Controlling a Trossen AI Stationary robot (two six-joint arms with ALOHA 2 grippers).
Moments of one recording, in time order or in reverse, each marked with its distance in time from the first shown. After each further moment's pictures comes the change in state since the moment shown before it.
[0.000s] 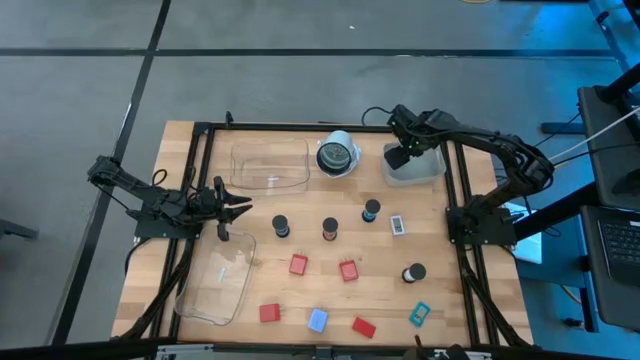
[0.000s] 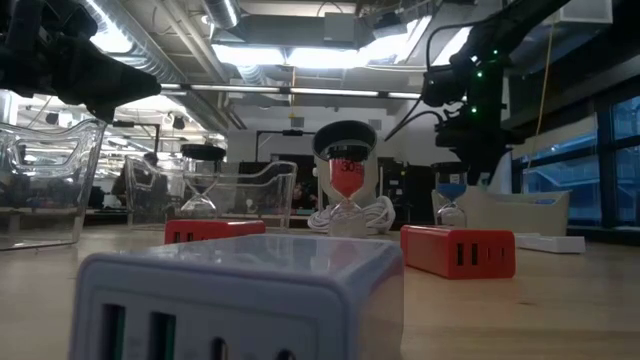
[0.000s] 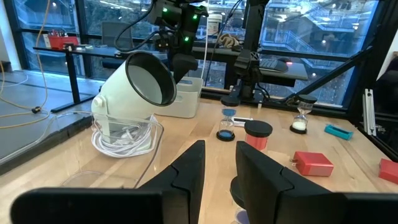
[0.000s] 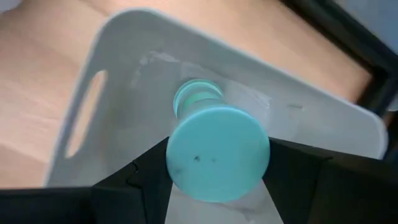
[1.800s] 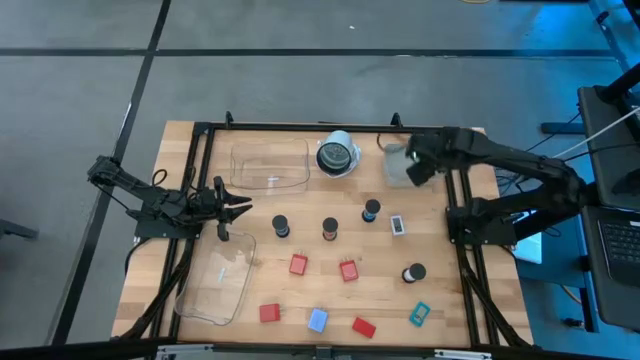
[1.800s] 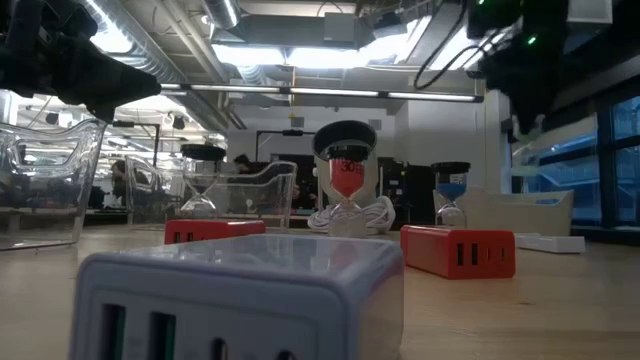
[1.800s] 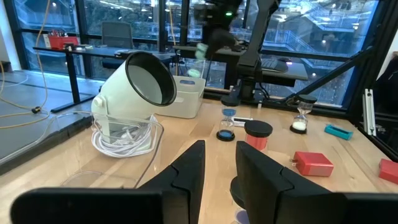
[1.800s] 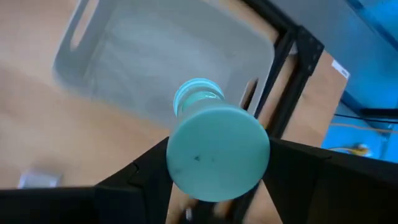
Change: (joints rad) left arm 0.000 0.000 0.000 0.000 0.000 0.000; right arm 0.302 -0.323 0.019 -0.404 0.257 0.323
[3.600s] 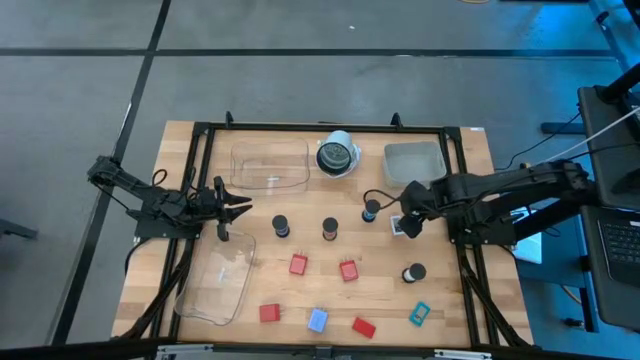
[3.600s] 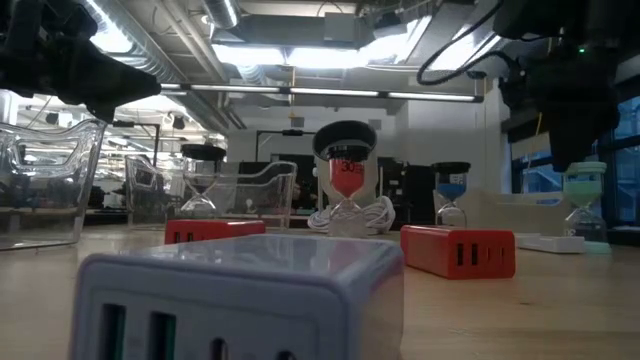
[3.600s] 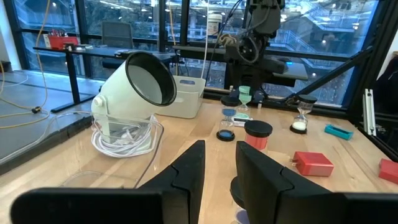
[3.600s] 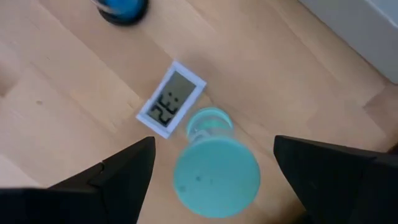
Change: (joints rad) left arm 0.000 0.000 0.000 0.000 0.000 0.000; right arm 0.508 -0.074 -0.328 0.282 -0.333 0.284
